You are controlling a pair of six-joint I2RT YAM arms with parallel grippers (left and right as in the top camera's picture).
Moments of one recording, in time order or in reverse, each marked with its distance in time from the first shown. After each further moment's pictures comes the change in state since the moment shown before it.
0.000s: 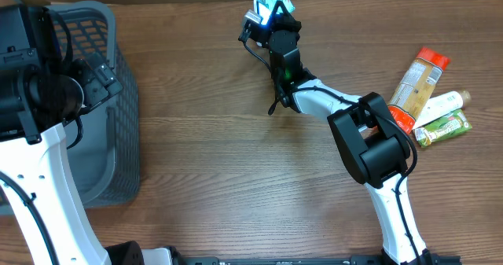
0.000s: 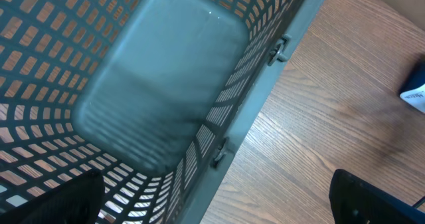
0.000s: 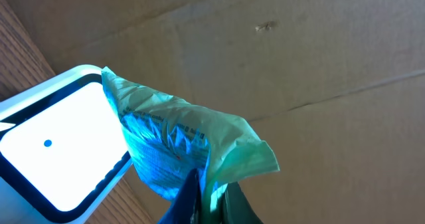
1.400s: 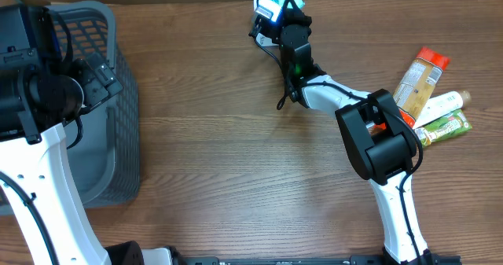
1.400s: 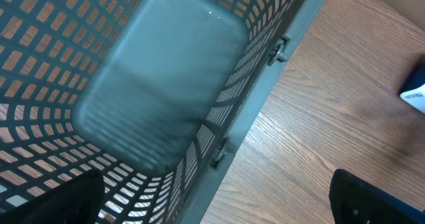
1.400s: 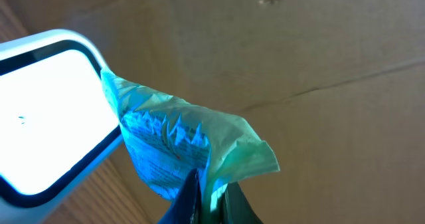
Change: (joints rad) left arm 0.000 0.000 0.000 0.000 0.000 0.000; right arm -0.051 0.000 0.000 -0.017 -0.058 -0.007
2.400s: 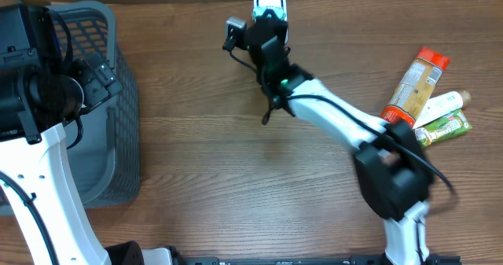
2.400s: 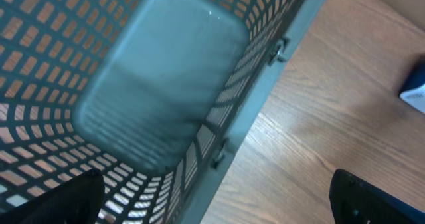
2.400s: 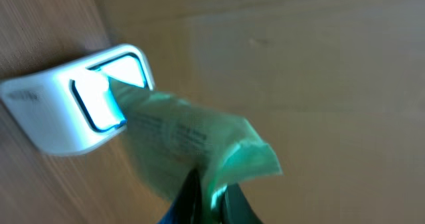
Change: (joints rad) left arm 0.000 0.000 0.000 0.002 0.000 0.000; right arm 0.166 -0.348 0.008 -0.678 0.158 0.048
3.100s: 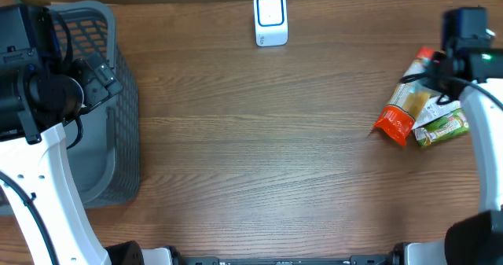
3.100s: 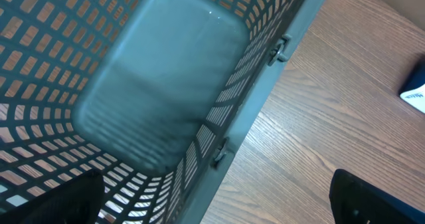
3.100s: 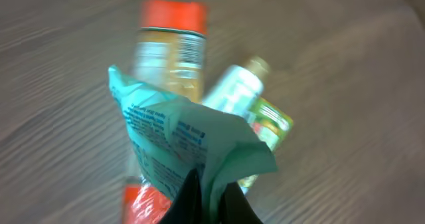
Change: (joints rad) left arm 0.000 0.000 0.000 -0.003 0.000 0.000; right arm -0.738 -0.428 -0.096 -1.107 -0.261 1.541
